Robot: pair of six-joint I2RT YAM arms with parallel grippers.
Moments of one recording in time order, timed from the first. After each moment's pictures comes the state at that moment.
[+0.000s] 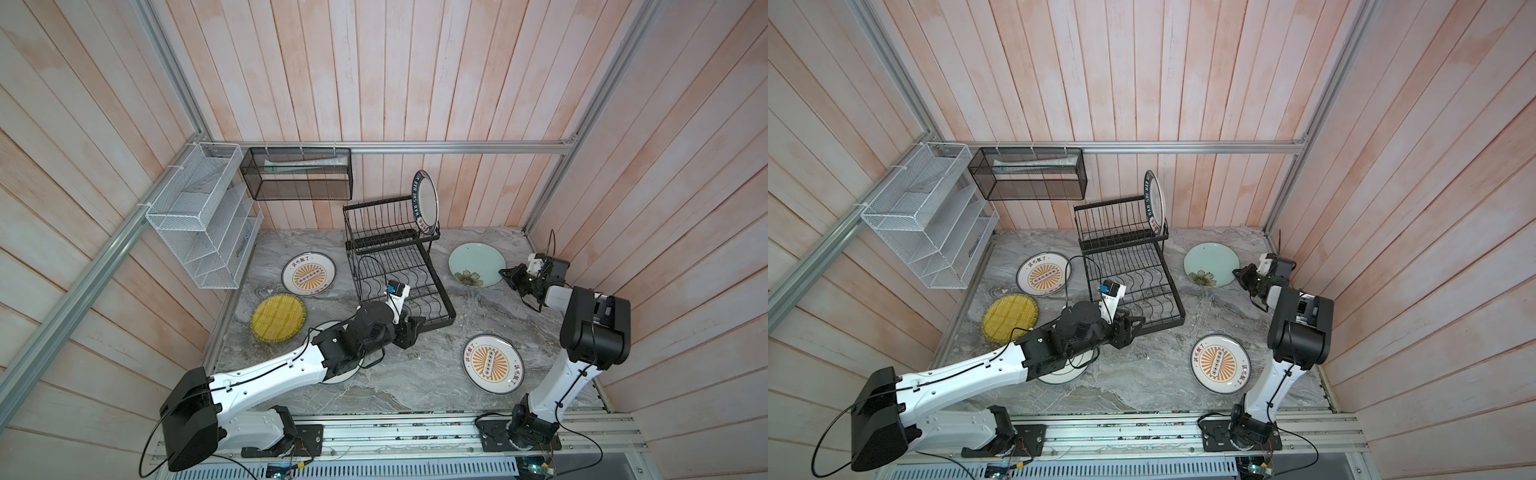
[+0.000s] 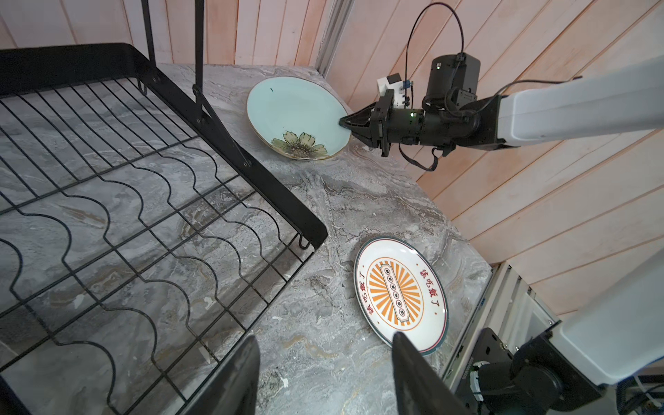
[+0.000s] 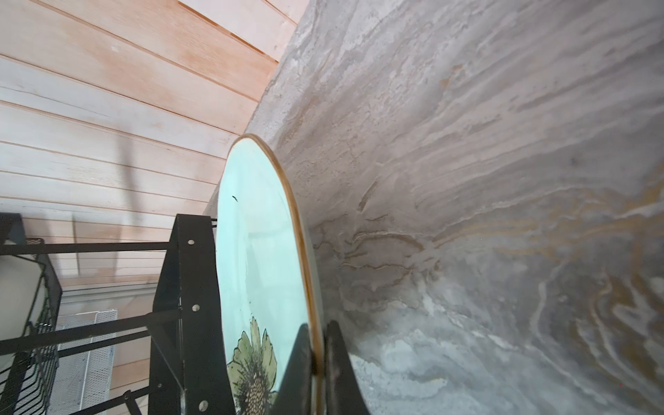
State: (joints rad) left arm -0.99 1.24 0.88 -0.04 -0.09 -0.47; right arm -0.32 1.88 1.03 0.19 -0.67 0.67
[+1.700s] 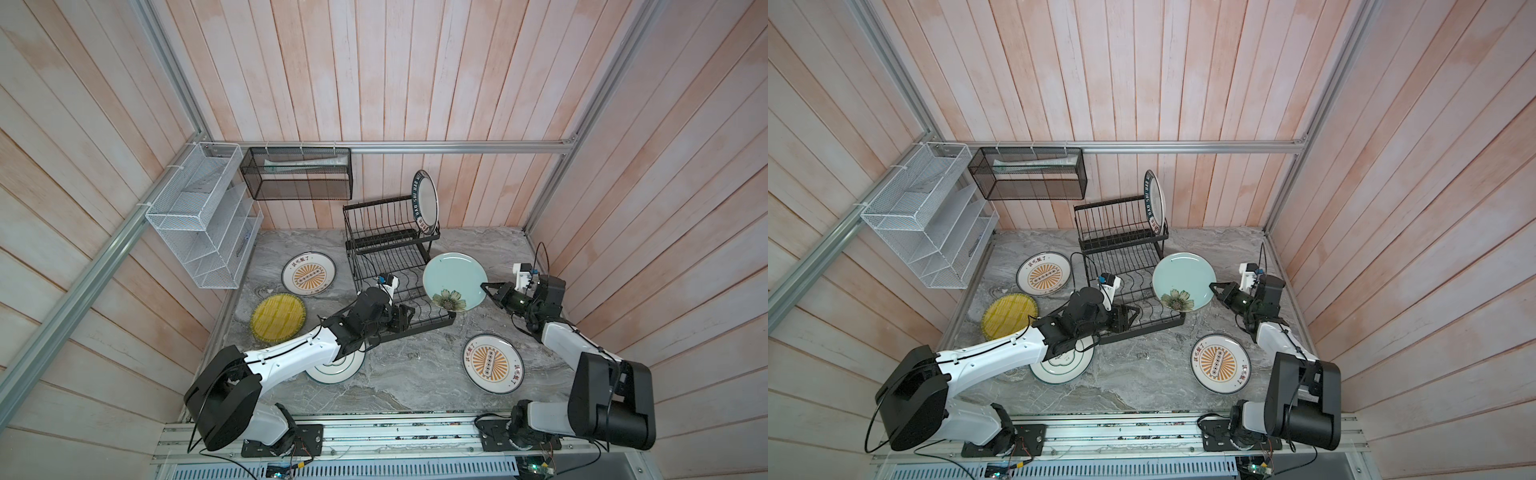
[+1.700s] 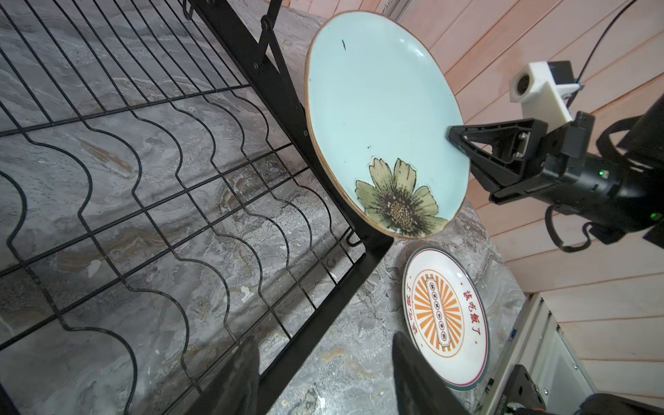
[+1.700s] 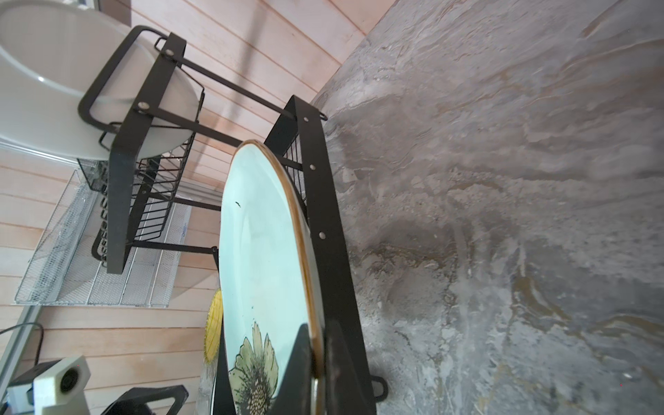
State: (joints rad) left arm -0.81 1.43 0.86 0.05 0.06 -0.57; right arm -0.17 1.33 0.60 0.23 -0.79 0.68
